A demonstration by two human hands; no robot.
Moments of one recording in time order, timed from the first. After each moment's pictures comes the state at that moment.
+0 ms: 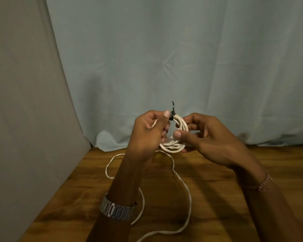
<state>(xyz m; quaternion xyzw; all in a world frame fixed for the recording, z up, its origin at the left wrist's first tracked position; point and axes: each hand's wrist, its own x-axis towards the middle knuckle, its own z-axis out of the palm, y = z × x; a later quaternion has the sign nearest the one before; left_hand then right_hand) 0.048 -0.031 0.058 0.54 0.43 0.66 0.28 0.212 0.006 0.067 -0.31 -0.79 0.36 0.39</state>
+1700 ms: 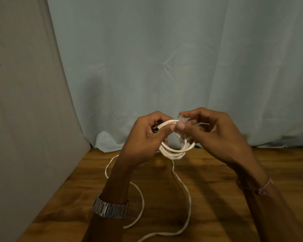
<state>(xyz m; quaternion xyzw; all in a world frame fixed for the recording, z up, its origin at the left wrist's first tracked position) 0.027 -0.031 0.055 0.68 0.43 0.57 0.17 0.217 0.006 0.069 -0.30 -0.77 0.29 0.48</state>
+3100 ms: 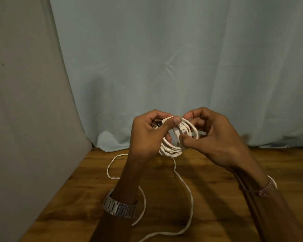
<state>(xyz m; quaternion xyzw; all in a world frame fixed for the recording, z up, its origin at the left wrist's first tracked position) 0.041 -0.027 0.055 0.56 0.44 0.67 0.18 0.211 0.002 0.068 -0.31 -0.78 0.30 0.46</state>
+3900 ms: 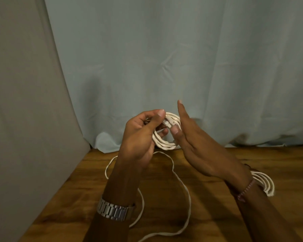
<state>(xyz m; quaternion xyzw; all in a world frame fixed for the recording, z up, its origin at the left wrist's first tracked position) 0.042 -0.027 0.062 0.41 0.34 0.73 0.43 0.199 0.000 0.053 -0.34 -0.87 0.17 0.32</state>
